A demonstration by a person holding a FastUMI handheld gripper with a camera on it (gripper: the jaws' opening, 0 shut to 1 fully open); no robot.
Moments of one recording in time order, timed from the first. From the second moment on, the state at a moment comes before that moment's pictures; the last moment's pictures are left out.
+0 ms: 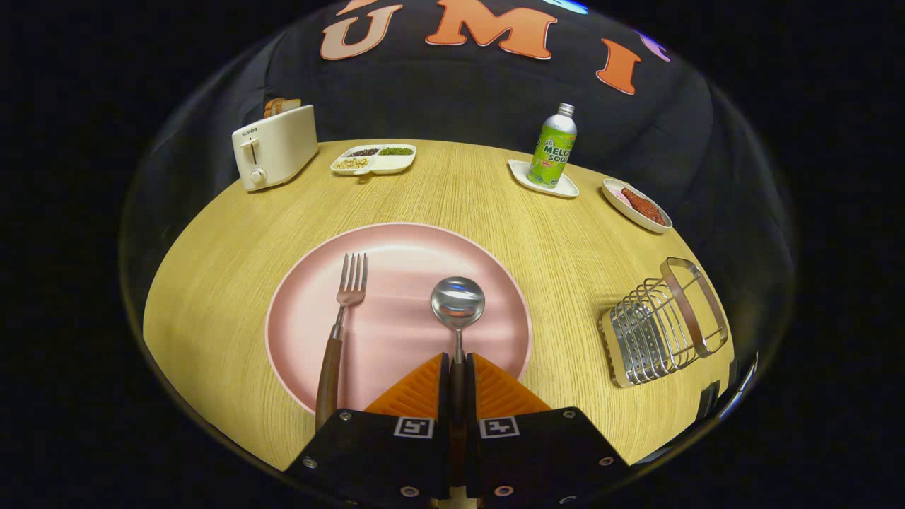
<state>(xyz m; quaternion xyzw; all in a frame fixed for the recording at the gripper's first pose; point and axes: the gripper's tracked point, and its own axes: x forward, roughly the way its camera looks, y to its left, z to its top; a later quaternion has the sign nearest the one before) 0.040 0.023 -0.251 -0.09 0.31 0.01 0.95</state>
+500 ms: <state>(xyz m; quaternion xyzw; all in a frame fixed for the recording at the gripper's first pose) 0.028 0.023 -0.219 -0.06 0.30 0.03 0.95</state>
